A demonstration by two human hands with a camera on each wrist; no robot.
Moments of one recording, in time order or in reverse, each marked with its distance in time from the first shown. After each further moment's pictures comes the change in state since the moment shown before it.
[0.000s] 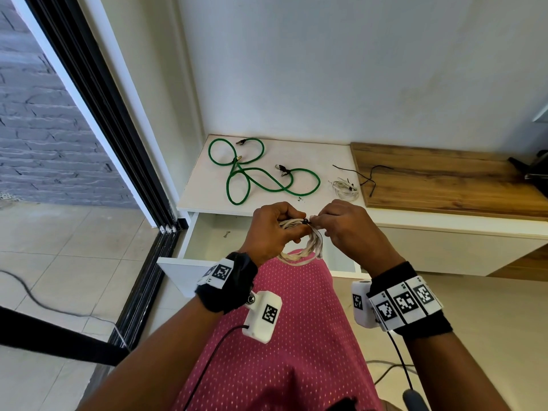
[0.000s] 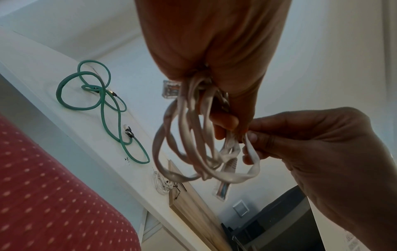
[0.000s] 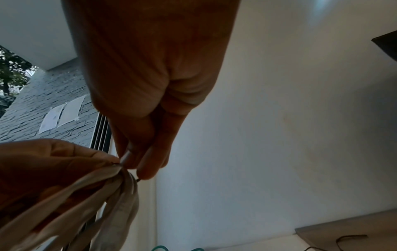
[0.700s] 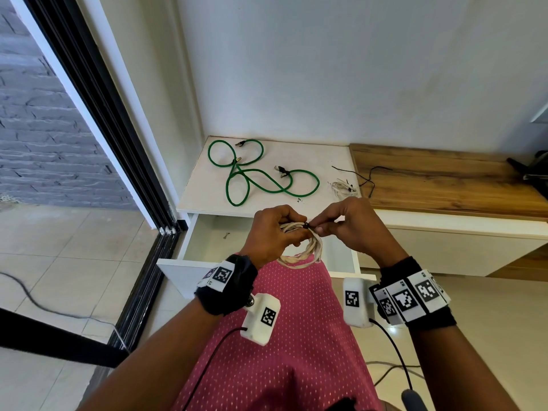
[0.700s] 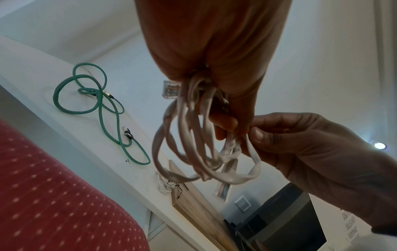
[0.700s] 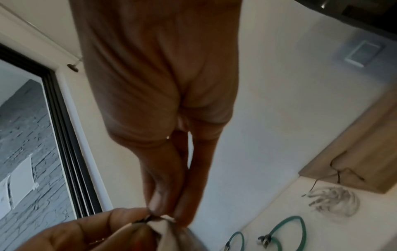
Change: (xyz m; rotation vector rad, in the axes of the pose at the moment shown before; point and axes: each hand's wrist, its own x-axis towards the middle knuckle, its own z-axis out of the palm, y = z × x) left_hand -0.003 0.002 0.001 0.055 -0.017 0.005; right_hand 0.010 -0.002 -0.023 0.560 -0.210 0.609
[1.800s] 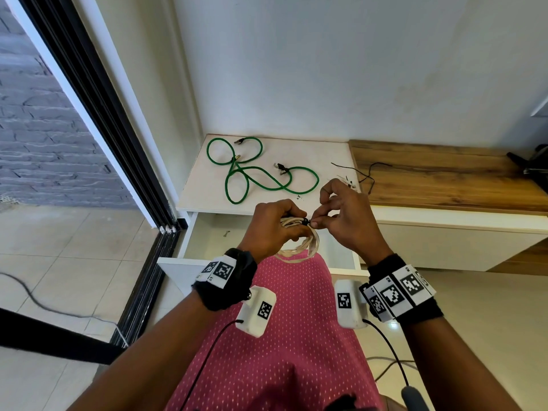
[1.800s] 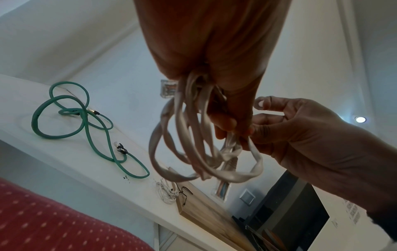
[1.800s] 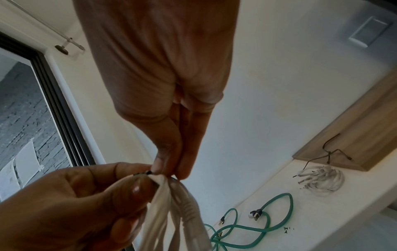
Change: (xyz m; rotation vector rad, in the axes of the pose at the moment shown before) left_hand 0.002 0.011 -0.004 0.162 -0.037 0.055; right_hand -0.002 -0.008 0.013 0.080 0.229 0.004
